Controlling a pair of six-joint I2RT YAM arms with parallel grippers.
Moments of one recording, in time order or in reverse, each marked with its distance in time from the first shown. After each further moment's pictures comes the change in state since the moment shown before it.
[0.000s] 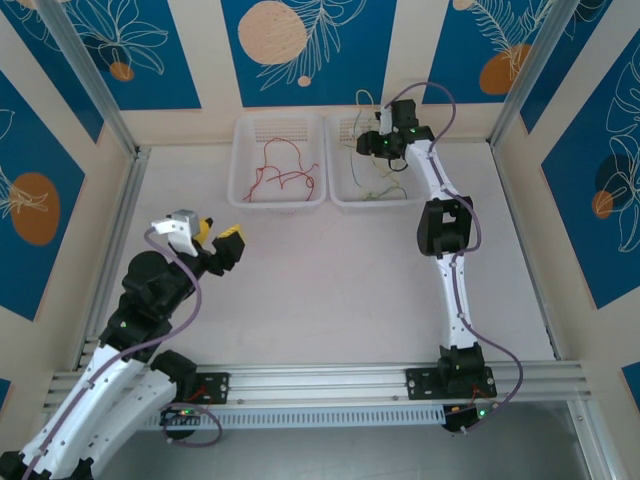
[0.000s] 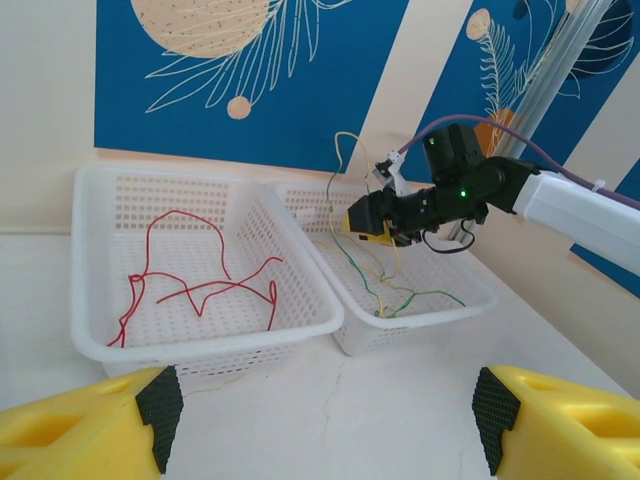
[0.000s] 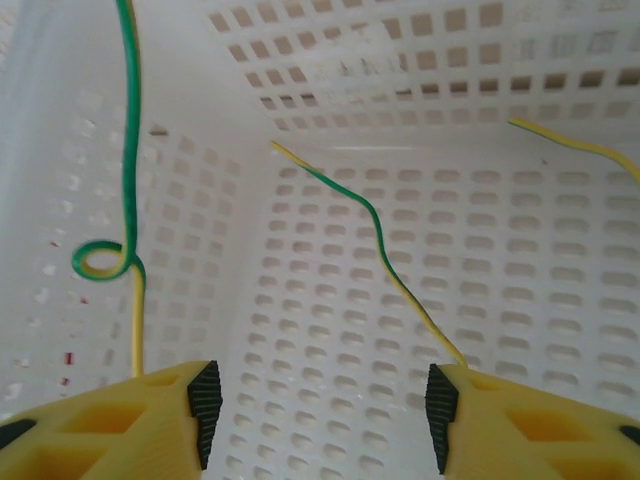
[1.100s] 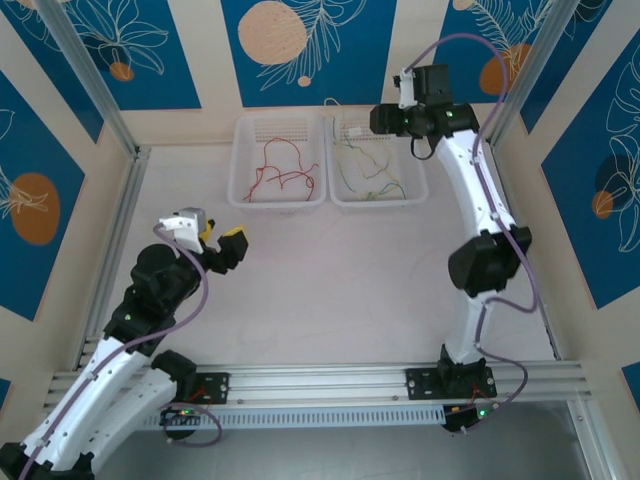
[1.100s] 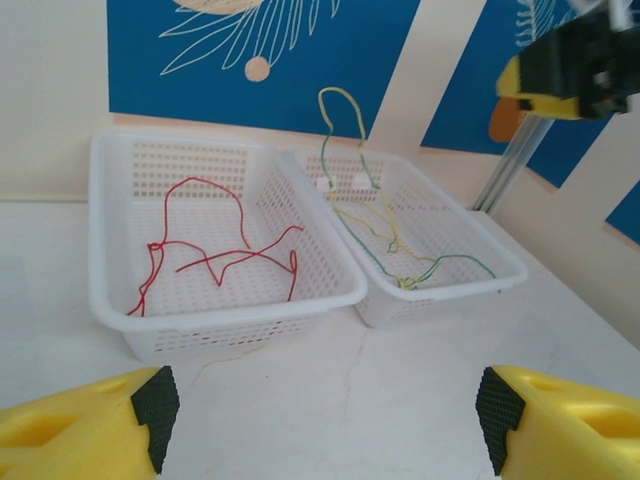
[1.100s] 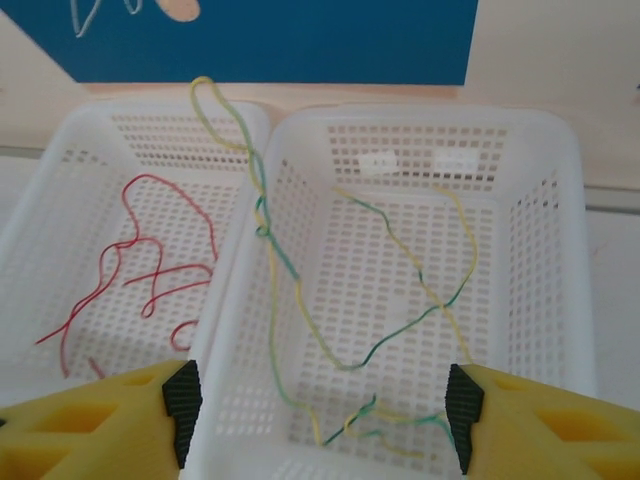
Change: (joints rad) left arm 0.000 0.064 0.018 -0.046 -0.026 0.019; right arm 0.067 -0.743 -0.474 -0.082 0.188 -0.040
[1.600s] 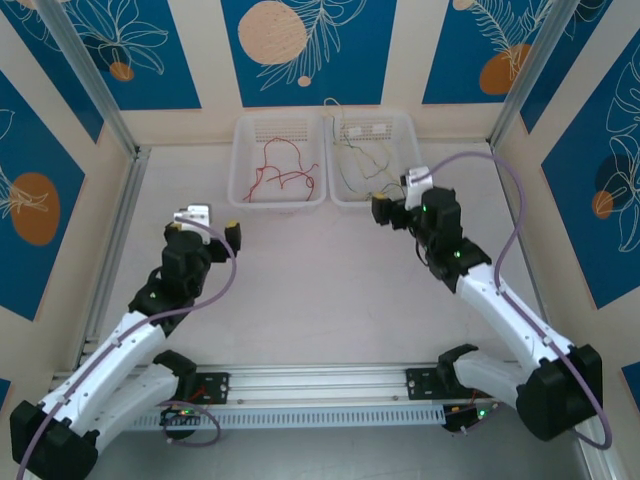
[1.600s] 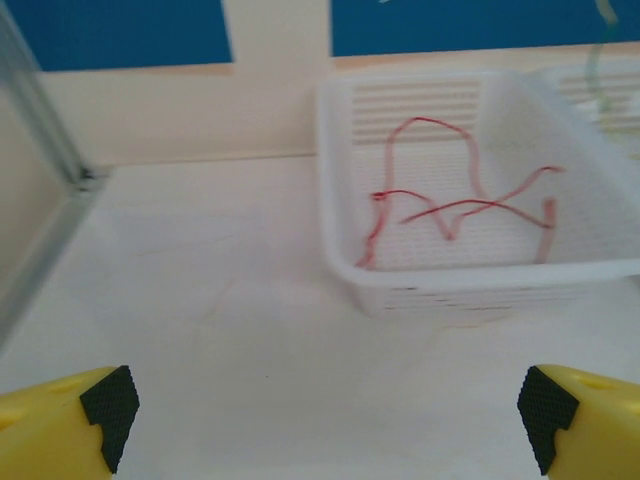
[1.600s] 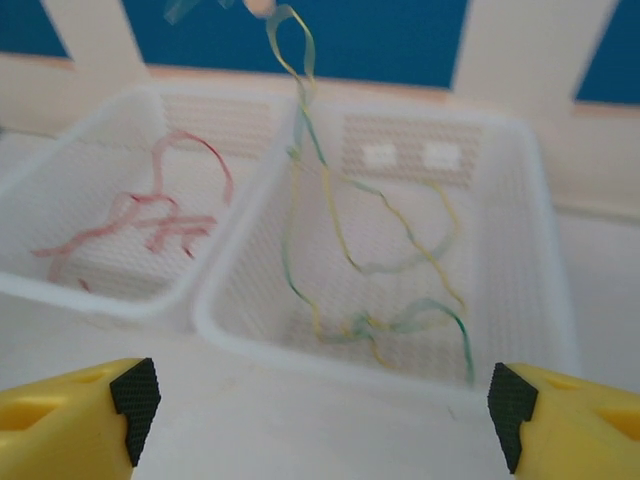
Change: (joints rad) left arm 0.021 0.175 -0.079 0.075 -0.435 0.193; right arm 0.163 -0.866 -1.361 0.803 0.252 -0.080
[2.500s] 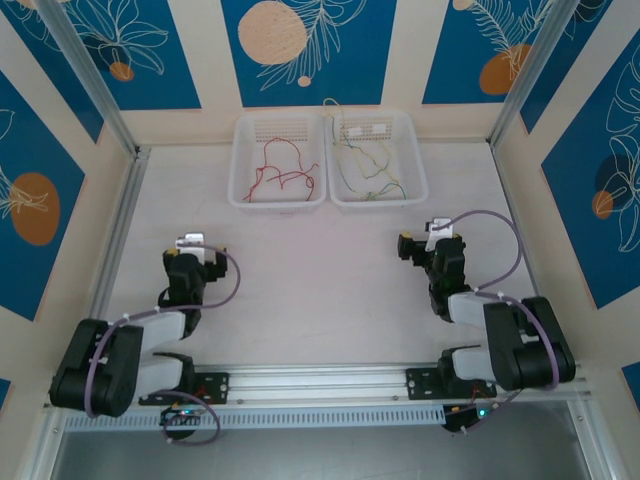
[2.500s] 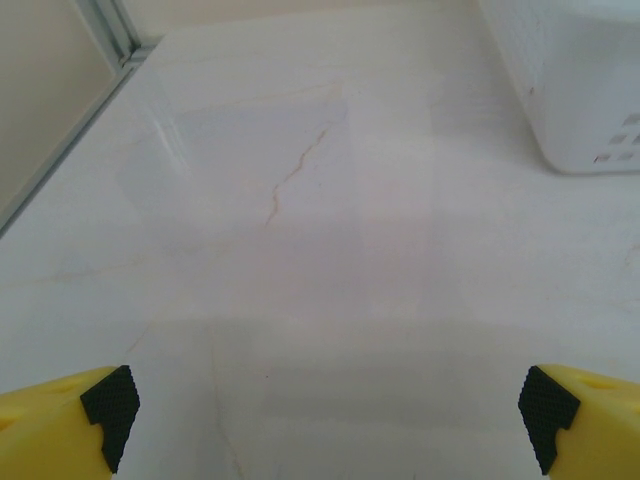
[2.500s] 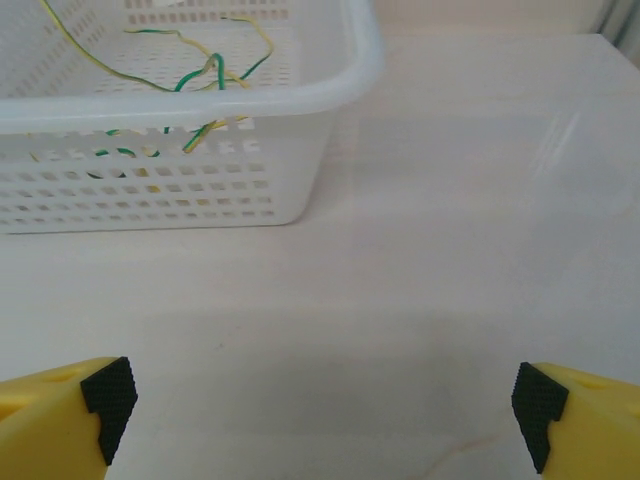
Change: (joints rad) left arm 0.304 0.453 -0.396 0.800 0.172 0.109; right arm -0.263 0.293 -0.525 0.794 -0.025 -0.016
